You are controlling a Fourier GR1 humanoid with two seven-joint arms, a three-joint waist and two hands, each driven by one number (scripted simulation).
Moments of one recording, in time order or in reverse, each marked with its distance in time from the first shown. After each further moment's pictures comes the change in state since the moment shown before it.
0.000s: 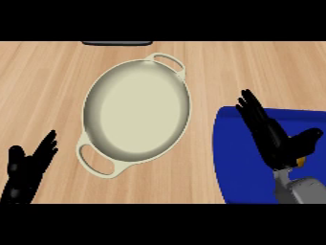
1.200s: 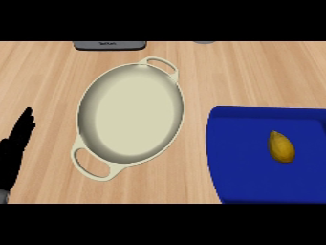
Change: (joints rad) left arm -0.045 0.030 0.109 -0.051 -0.151 0.057 -0.115; right arm 0.503 -0.498 -0.288 -0.197 0.411 -0.372 0.088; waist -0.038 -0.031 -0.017
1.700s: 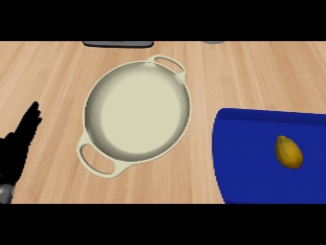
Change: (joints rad) left arm -0.038 -0.017 -0.007 -0.012 -0.027 -0.022 0.026; right arm -0.207 -0.197 0.142 -0.031 -0.005 0.337 0.434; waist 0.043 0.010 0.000
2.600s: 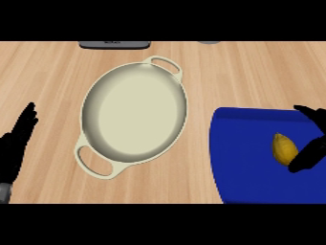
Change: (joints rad) left arm 0.010 -0.055 0.088 0.037 -0.054 -0.068 -0.005; right arm -0.447 0.246 0.175 0.265 0.053 0.431 0.369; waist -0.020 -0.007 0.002
